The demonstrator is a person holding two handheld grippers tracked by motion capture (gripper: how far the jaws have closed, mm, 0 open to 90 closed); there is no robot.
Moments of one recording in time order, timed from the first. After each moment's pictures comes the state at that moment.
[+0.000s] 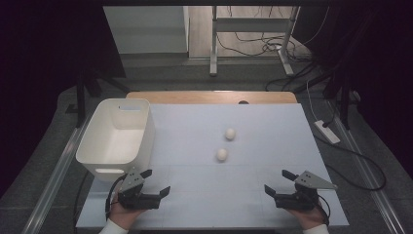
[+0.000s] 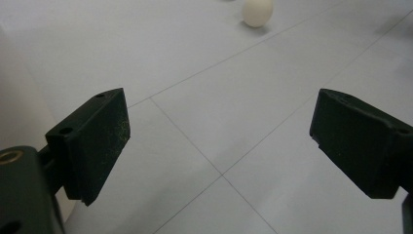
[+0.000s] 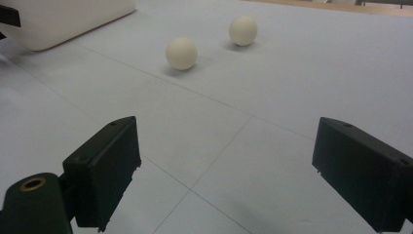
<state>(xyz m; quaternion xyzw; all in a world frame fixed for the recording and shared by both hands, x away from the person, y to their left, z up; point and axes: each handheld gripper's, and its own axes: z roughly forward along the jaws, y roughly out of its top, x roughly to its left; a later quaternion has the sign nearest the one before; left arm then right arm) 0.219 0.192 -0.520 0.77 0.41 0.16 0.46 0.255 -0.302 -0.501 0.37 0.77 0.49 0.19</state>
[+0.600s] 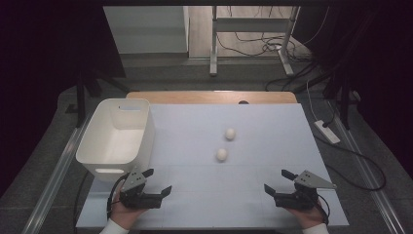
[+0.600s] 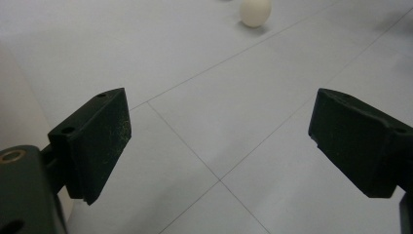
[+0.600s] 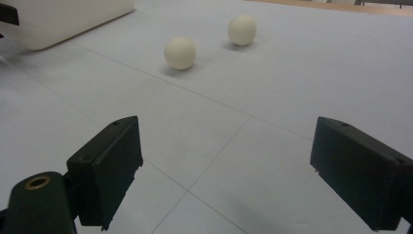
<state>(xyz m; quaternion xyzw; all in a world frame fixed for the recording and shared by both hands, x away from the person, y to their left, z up) 0.221 0.188 -0.518 0.77 0.40 0.16 0.46 0.256 -0.303 -0.503 0.37 0.77 0.49 0.19</state>
